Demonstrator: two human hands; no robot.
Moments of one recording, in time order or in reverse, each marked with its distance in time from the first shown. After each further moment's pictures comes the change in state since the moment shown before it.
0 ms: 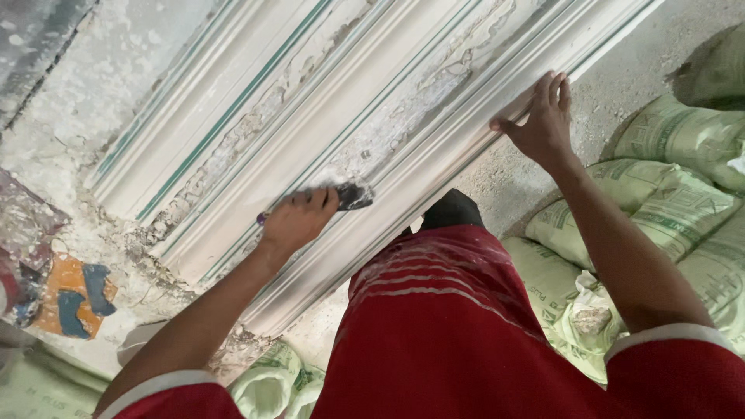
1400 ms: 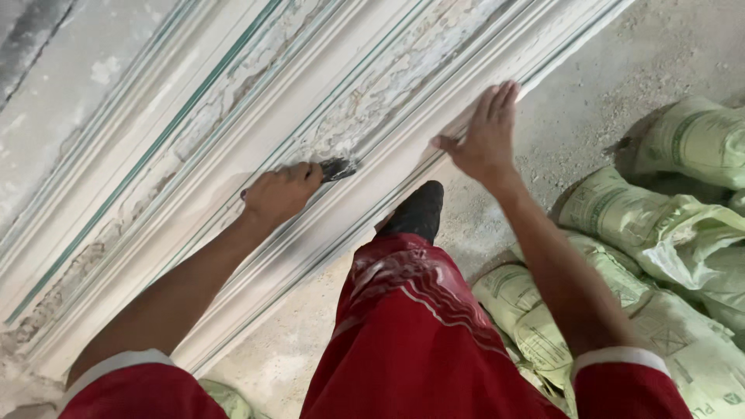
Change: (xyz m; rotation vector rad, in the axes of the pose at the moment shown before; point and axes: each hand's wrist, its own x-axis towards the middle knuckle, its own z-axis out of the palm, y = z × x) left_hand 0.441 0.032 0.002 0.118 -0.022 0.020; right_hand 0.214 0.188 -0.185 -0.121 0.102 -0.145
